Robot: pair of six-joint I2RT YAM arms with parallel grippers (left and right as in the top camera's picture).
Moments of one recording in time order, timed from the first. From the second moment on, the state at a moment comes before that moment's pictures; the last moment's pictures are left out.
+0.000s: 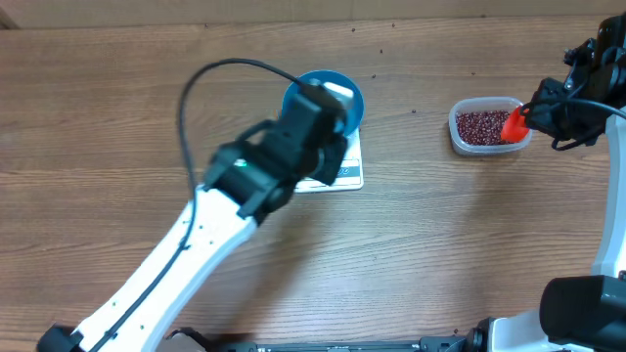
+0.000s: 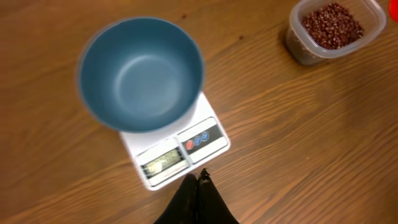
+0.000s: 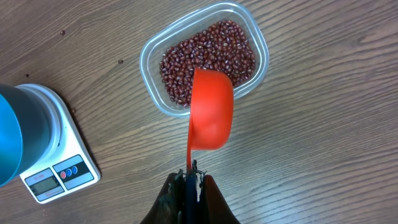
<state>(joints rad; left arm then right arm) -0.63 1.47 1.48 -0.87 -0.06 -0.18 -0.25 1.67 1.82 -1.37 -0.12 0.17</state>
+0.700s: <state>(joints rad) -0.44 1.46 1.48 -0.85 0.11 0.08 -0.25 1.67 1.82 -1.37 -0.12 0.17</state>
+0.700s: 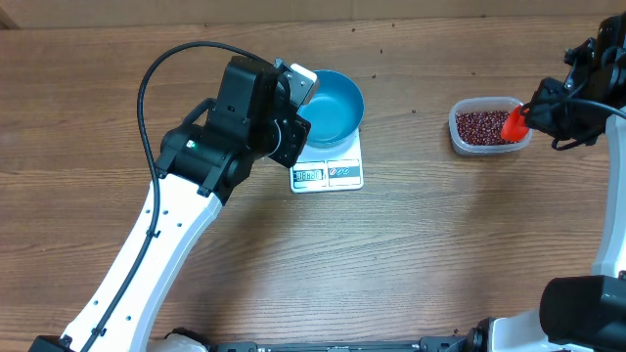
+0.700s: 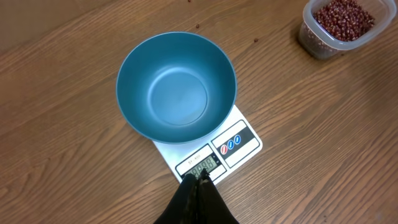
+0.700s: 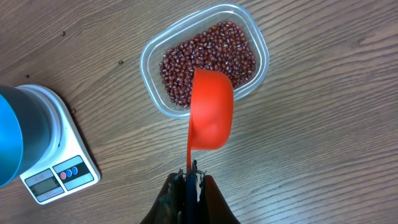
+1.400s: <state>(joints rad) -0.44 1.43 1.48 -0.93 0.11 0.14 -0.25 1.67 1.82 -1.37 -0.12 0.17</state>
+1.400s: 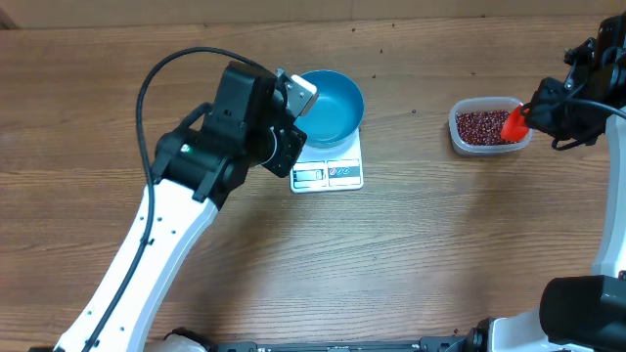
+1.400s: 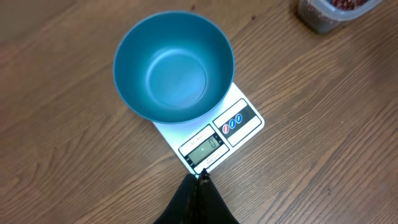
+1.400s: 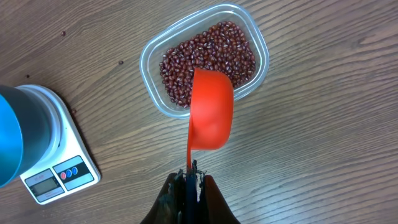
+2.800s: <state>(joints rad) -0.44 1.36 1.48 -0.97 0.11 0.10 -0.25 1.84 1.82 -1.24 -0.12 -0.01</state>
